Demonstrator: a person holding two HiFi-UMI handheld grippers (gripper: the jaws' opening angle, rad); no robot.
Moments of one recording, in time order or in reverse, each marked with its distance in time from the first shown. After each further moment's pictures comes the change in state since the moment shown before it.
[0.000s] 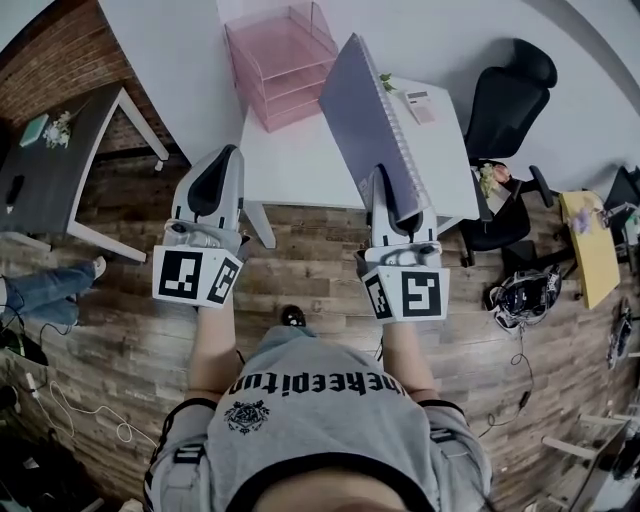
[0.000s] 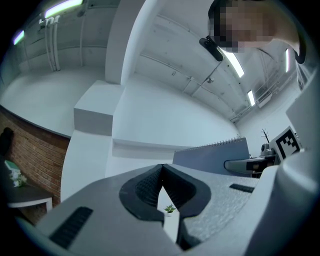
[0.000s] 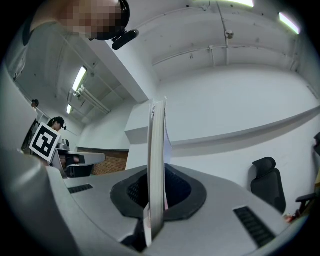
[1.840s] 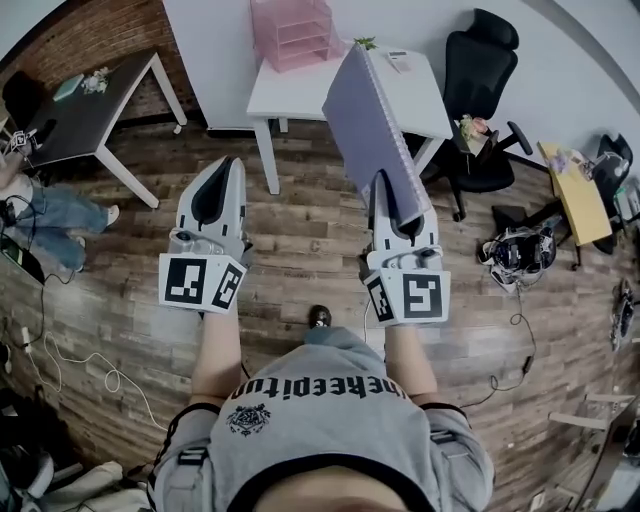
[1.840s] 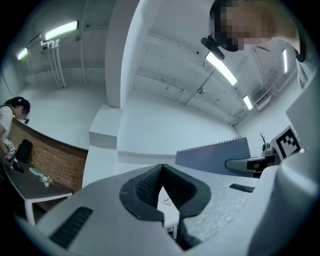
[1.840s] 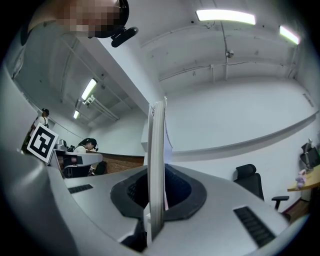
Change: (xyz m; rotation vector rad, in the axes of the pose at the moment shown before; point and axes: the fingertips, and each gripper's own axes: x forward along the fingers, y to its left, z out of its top) left arm -0.352 -0.215 0.126 0.008 -0.019 0.055; right arm -0.383 0.118 0.134 0.000 -0.011 0.022
